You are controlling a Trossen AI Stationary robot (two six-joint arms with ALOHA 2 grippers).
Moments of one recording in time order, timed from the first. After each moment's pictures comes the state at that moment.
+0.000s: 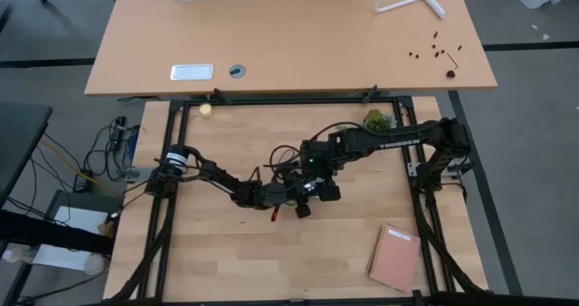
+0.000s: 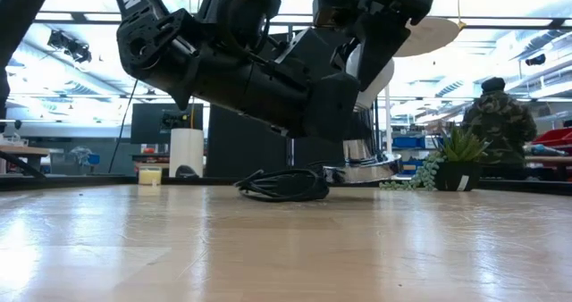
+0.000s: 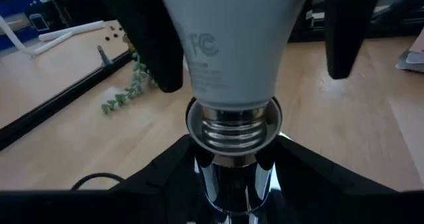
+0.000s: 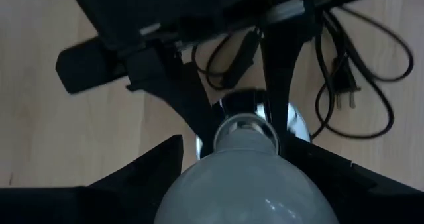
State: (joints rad) left arm -0.17 2.07 0.98 0.88 -0.59 0.03; right arm -0.01 1.72 1.42 -0.92 -0.11 -0.08
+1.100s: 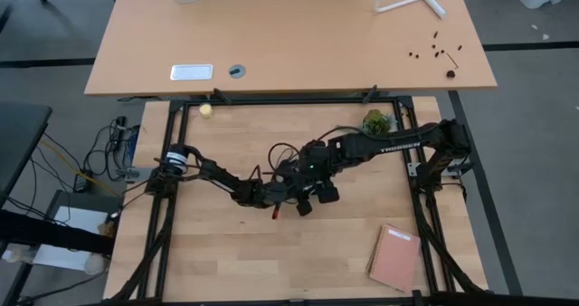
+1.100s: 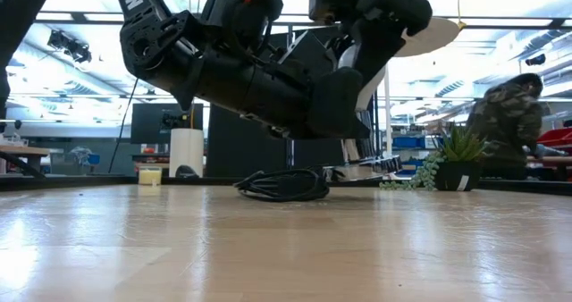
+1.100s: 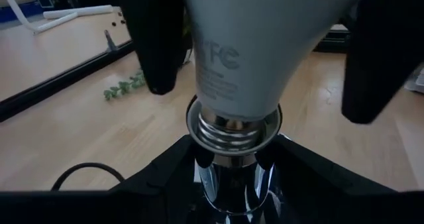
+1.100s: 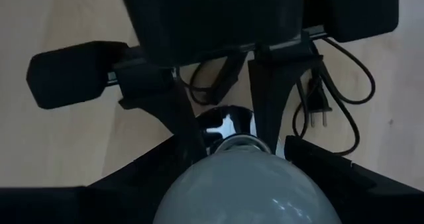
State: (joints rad) left arm -0.17 2.07 0.98 0.86 -0.60 -0.09; right arm 0.02 1.72 1.41 -0.87 0.02 -0.18
